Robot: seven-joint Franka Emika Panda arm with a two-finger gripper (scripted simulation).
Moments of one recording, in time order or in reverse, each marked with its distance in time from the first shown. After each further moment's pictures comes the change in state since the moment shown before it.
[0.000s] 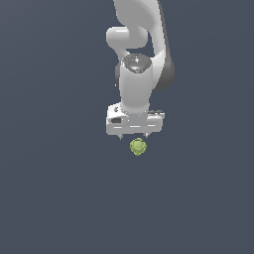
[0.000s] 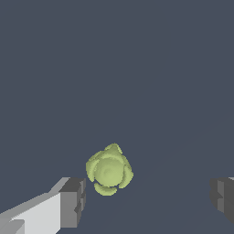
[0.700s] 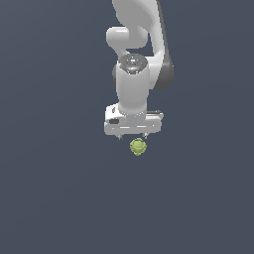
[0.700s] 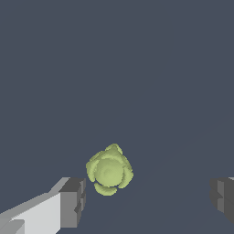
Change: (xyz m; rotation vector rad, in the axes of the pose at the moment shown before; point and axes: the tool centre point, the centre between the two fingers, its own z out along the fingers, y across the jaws) arm 0.002 0.004 -0.001 0.023 -0.008 0.010
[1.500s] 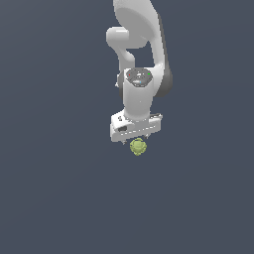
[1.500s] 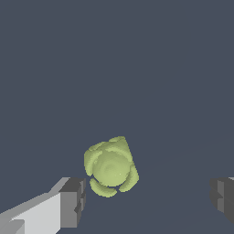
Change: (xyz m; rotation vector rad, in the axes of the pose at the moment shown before) arm -0.015 -0.013 0.039 -0.014 -0.023 -0.224
